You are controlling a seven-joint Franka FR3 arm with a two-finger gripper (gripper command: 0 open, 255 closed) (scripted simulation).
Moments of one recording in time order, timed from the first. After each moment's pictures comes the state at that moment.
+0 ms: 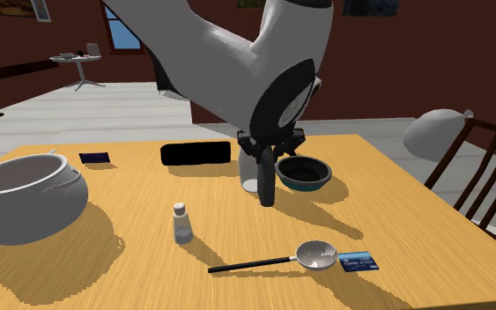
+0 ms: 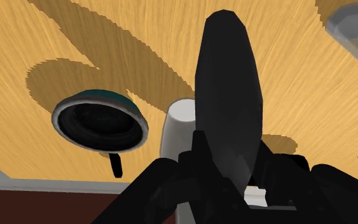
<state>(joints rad) 0.08 0.12 -0.41 -2.07 0.47 2.66 -0.69</state>
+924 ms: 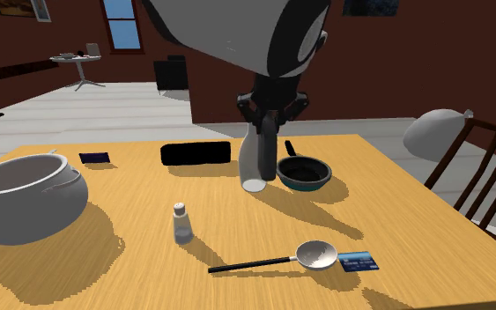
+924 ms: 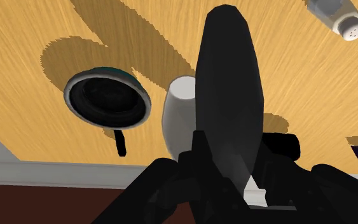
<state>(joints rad) 0.09 0.04 -0.43 -1.98 0.33 2.51 -0.56</state>
